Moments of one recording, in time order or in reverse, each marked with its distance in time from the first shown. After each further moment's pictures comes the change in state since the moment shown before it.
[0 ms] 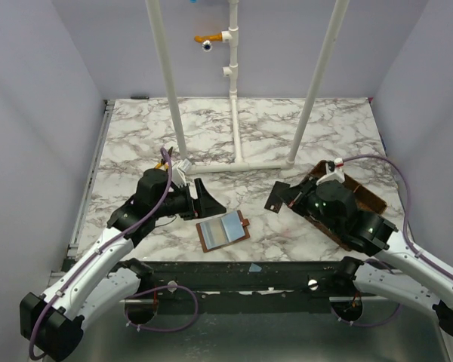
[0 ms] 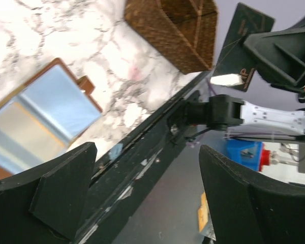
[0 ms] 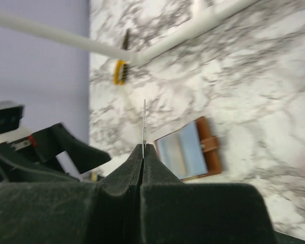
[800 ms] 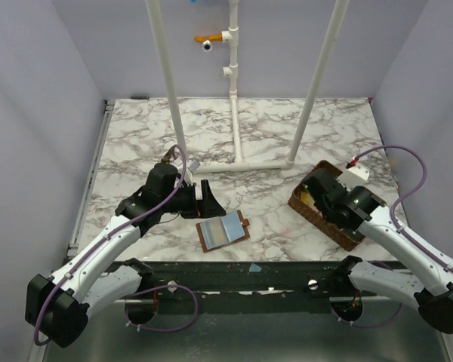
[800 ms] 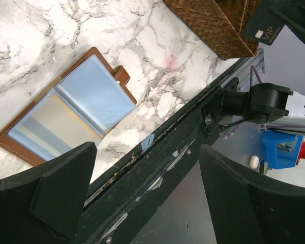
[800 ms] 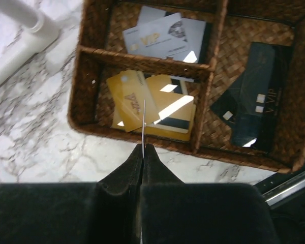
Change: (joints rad) left arm -0.001 0.129 0.058 -0.134 -0.049 0.181; right arm -0.169 0.228 0.178 -0.702 0.442 0.056
